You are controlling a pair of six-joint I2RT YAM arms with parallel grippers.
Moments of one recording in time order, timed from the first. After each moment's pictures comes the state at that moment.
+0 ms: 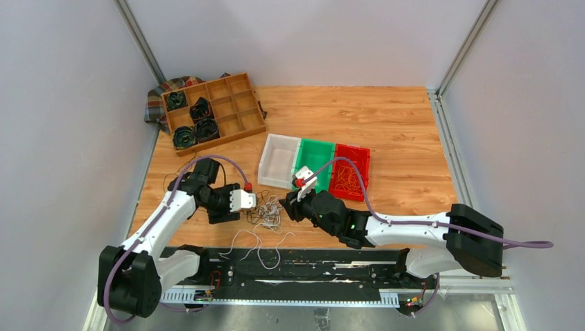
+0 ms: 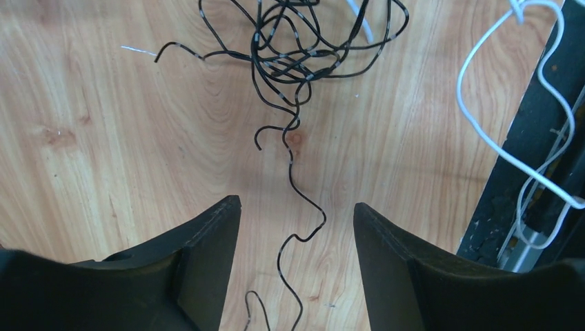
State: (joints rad) left arm -0.20 1.05 0.64 -0.85 0.38 1.23; right arm 1.22 1.32 0.61 0.47 0.36 0.20
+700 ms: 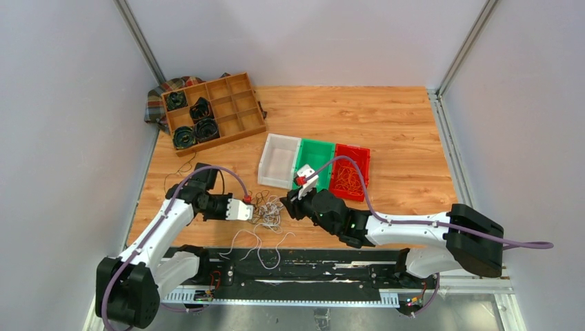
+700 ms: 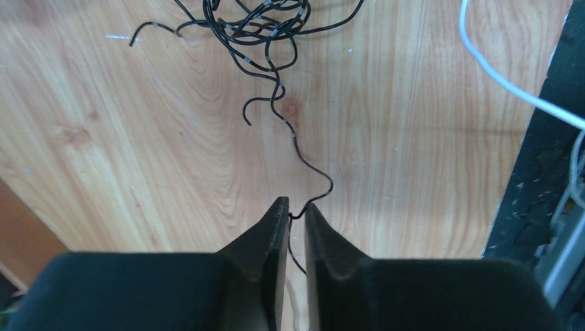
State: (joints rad) left arm -0.20 0.99 0.58 -0.86 0.29 1.43; right arm 1.21 1.32 0.61 0.47 0.37 0.22
